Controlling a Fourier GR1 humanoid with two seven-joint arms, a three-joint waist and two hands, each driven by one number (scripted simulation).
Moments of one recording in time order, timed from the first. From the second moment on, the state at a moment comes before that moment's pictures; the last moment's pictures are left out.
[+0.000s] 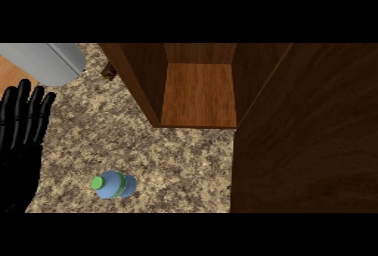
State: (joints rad) left arm 0.01 0.10 0.03 -2.10 0.00 -0.03 0.02; right arm 0.01 -0.11 0.00 -2.10 0.02 0.02 0.03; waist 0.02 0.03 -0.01
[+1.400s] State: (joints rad) left arm 0.47 0.03 0.06 -2.37 0.15 -0.07 0.19; right arm 0.58 -0.10 0.29 -2.48 -0.10 0.20 0.04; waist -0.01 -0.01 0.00
